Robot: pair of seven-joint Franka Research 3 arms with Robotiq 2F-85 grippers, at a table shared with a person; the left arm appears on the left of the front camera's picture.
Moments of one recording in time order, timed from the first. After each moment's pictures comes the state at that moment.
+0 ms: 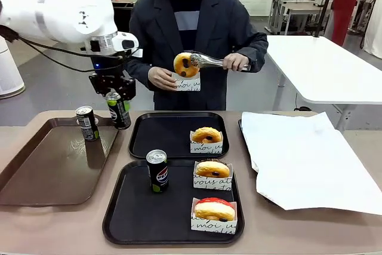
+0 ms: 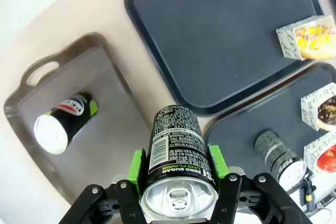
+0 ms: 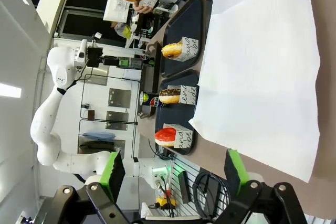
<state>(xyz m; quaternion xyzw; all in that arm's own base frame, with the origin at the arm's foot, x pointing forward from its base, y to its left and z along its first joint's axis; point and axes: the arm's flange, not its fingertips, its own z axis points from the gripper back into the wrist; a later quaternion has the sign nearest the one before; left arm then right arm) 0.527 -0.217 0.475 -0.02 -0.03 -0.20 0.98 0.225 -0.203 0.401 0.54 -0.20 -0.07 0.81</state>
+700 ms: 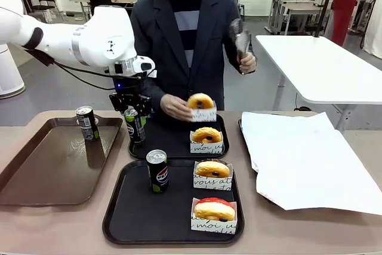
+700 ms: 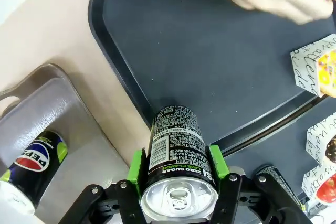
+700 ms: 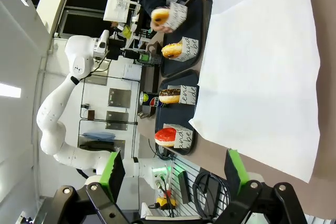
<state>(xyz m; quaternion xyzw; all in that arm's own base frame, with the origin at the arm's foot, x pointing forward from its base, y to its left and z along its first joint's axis) 0.565 -0.245 0.400 -0.03 0.00 -0.19 0.98 0.225 -0.203 0.401 0.54 -0.20 -0.07 0.81</state>
